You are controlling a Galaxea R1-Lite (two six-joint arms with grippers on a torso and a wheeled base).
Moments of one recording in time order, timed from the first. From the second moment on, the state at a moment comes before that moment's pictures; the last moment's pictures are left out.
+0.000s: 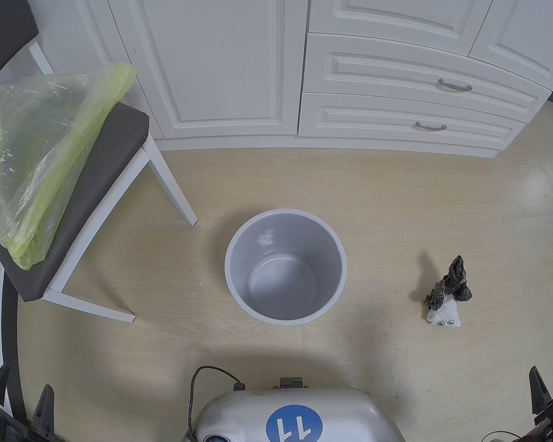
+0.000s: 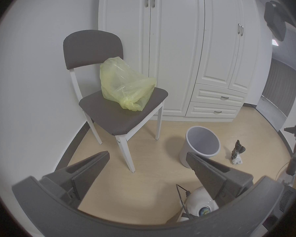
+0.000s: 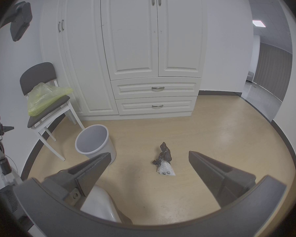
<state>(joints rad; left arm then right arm) 0.00 0.02 -0.02 0.00 0.01 -0.05 0.00 0.02 -0.02 0.00 -0.02 0.03</state>
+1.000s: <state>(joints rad) 0.00 0.02 -0.02 0.00 -0.01 -0.01 0.00 0.02 -0.02 -0.01 -0.01 0.02</state>
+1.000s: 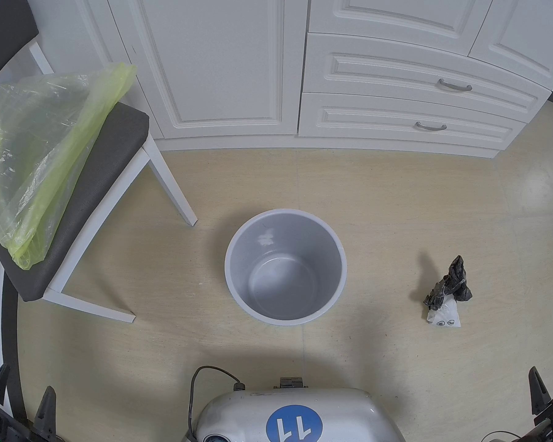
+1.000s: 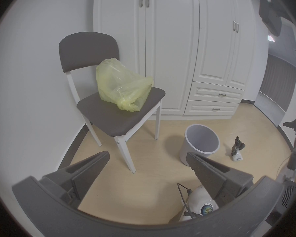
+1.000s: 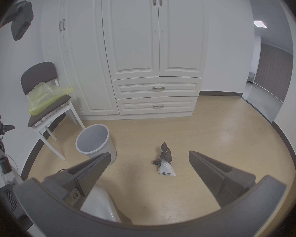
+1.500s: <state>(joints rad) -0.01 0.02 -0.11 -0.13 0.01 -0.24 0.00 0.02 -0.06 -0.05 0.00 0.15</state>
